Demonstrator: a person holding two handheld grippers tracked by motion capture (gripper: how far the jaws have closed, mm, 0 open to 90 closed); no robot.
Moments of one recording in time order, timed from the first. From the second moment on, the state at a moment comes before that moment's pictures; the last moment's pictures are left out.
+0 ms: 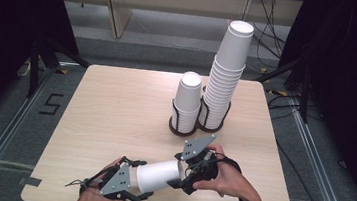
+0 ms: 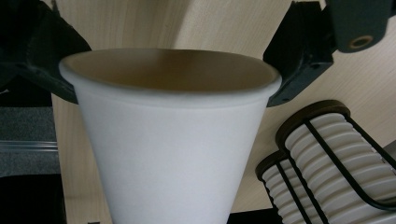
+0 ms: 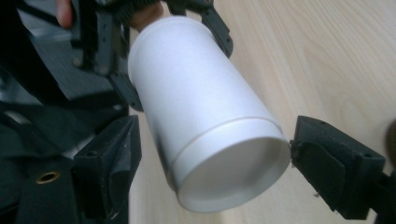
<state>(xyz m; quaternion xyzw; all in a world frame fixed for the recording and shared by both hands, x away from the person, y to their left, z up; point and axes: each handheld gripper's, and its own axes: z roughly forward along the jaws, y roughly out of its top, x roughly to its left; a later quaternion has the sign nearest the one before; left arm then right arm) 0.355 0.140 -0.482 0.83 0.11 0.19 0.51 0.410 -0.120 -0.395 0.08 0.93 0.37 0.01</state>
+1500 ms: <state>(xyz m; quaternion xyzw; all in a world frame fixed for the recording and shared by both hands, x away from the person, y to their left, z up) 0.345 0.134 -0.477 0.87 0.04 0.18 0.46 0.386 -0.080 -0.423 -0.07 0.98 0.19 0.07</state>
